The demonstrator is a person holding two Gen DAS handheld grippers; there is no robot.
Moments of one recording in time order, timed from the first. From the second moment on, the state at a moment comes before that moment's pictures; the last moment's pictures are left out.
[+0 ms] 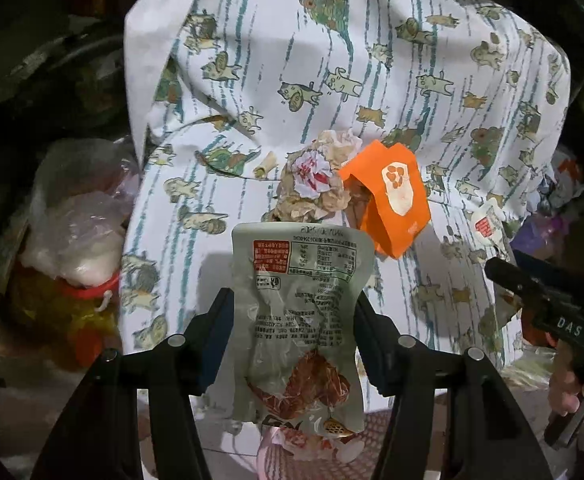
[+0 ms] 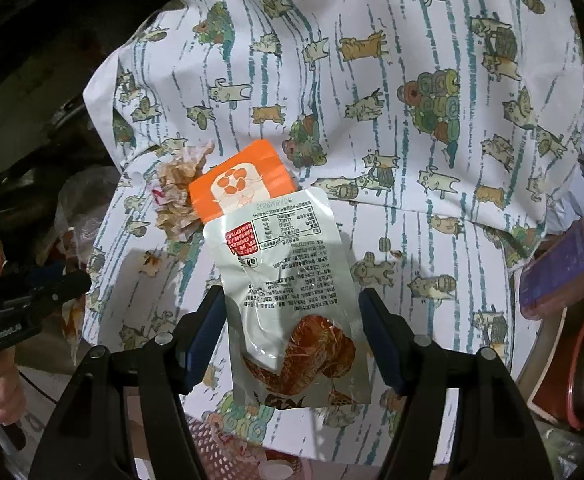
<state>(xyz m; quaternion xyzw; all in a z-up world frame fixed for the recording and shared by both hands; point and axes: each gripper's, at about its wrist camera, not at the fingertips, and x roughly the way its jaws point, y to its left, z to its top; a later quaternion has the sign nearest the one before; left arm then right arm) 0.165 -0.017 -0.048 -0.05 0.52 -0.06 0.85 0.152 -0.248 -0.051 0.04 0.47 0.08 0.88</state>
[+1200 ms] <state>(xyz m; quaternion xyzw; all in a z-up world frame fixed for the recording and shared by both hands) 0.014 -0.038 -0.093 -0.12 0.63 -0.09 0.76 0.007 -0.230 -0.129 0.26 0.62 0.14 0.73</state>
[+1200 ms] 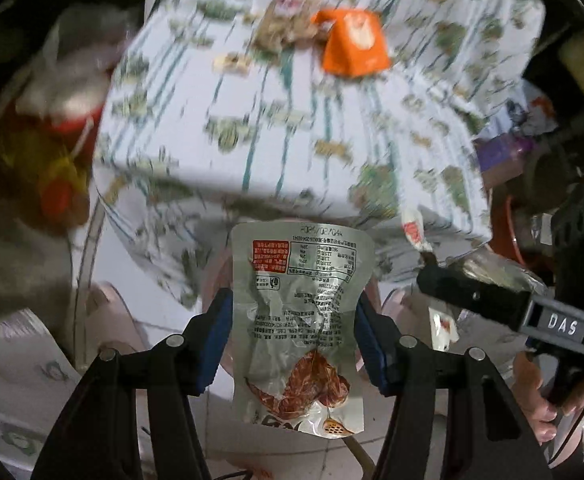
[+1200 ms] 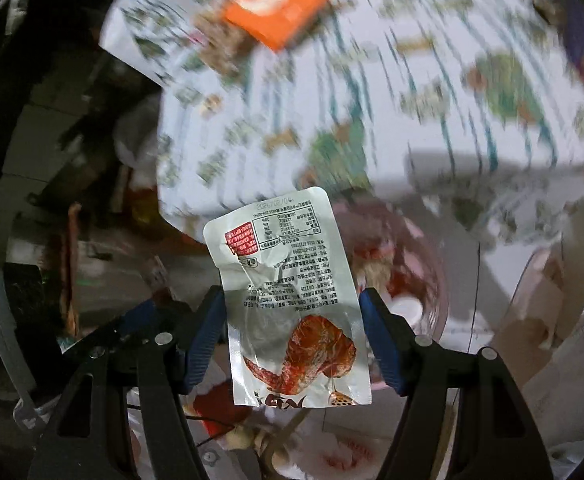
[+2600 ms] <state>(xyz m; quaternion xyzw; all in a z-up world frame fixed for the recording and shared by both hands) -0.014 -0.019 0.010 0.02 0.34 0.06 0.94 -0.016 -0.203 -0.016 -0.01 0.36 0.03 0.93</state>
